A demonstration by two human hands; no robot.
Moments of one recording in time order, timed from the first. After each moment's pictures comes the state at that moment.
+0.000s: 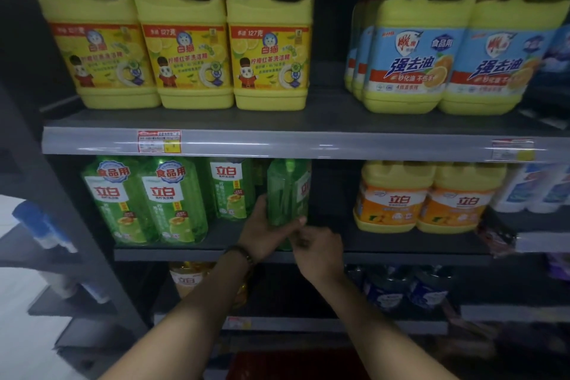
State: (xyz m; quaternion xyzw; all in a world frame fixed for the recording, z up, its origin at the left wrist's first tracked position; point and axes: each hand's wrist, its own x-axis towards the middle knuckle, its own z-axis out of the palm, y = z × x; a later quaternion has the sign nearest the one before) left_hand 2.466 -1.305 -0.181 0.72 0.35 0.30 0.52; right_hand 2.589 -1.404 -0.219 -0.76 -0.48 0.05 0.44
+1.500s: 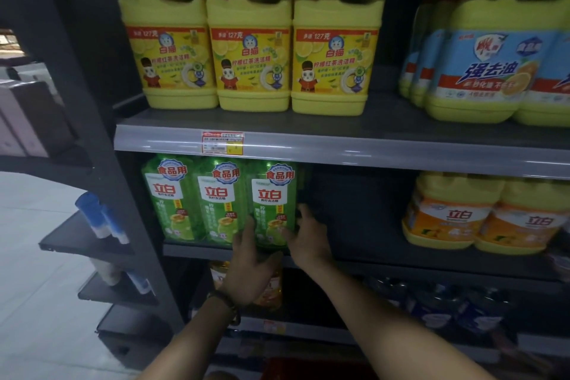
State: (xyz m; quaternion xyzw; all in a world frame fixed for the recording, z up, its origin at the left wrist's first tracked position) left_hand 2.344 -1.300 -0.204 0.73 0.43 0.33 0.41; right_hand 2.507 -1.302 -0.210 -0.75 -0.46 0.18 0.43
